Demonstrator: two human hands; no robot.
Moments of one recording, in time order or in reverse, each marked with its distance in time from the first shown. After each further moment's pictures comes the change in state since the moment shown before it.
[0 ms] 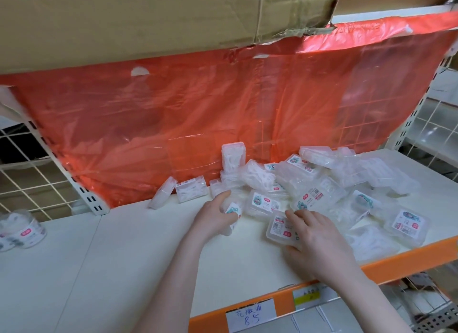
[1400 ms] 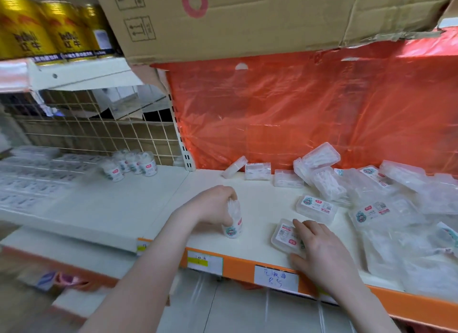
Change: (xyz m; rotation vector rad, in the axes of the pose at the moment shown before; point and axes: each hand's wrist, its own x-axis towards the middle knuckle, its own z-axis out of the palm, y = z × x) left_hand -0.115 -0.023 -0.059 0.564 0.103 -0.107; right_hand -0.011 -0.045 -0.001 0.192 -0.212 -0.312
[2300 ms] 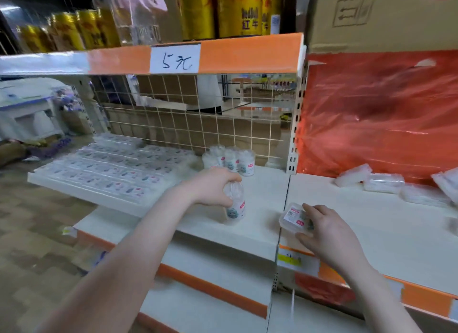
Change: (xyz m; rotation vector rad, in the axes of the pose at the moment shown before) left_hand -0.106 -0.286 -0.093 0.101 0.150 0.040; right_hand 0.106 -0.279 0.039 0.106 -0.040 0.003
